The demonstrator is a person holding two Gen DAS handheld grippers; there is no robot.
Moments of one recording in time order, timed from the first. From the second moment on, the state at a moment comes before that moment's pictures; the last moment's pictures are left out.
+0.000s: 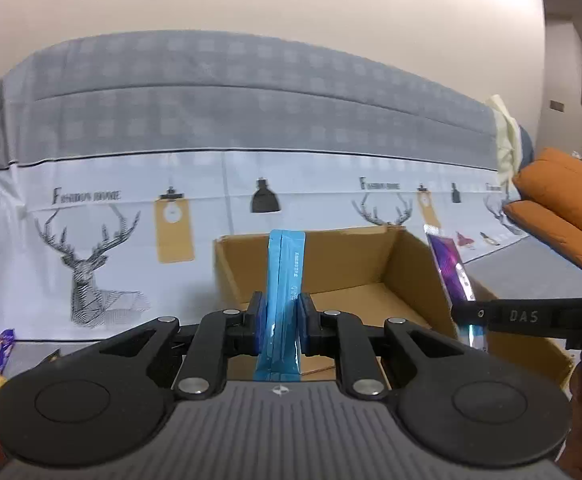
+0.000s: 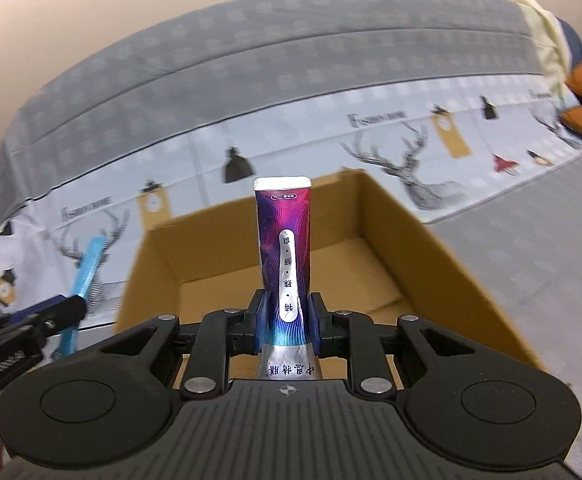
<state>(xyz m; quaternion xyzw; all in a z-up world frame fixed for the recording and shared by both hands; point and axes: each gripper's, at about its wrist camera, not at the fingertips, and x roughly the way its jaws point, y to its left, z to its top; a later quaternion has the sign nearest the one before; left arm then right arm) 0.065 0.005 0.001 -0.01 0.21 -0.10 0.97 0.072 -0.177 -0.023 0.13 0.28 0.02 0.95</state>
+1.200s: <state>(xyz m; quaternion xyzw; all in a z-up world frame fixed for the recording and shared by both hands) 0.063 -0.032 -0.002 -0.03 0.20 -0.16 0.97 0.070 -0.199 -0.030 0.12 0.28 0.00 0.95</state>
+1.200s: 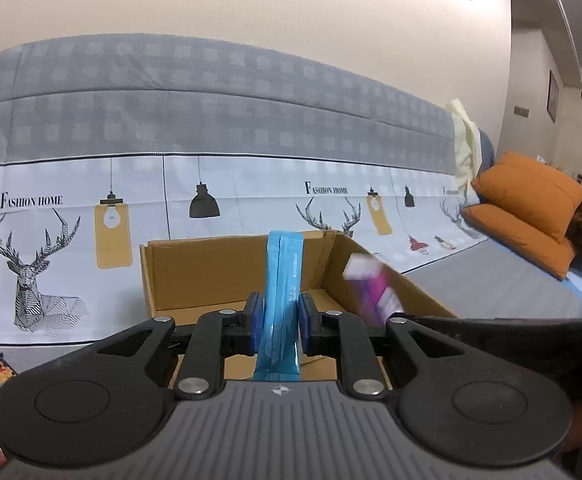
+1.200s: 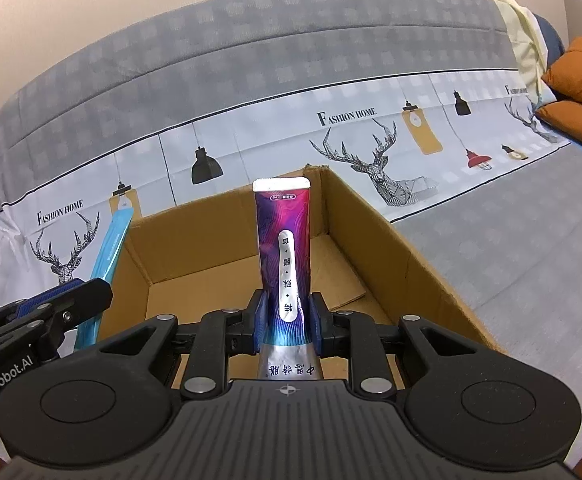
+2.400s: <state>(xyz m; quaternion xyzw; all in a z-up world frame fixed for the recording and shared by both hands) 0.068 0.070 0.002 -0.10 0.25 -0.03 0.96 0.065 -0.102 -0.008 0.06 0.21 0.04 0.97</state>
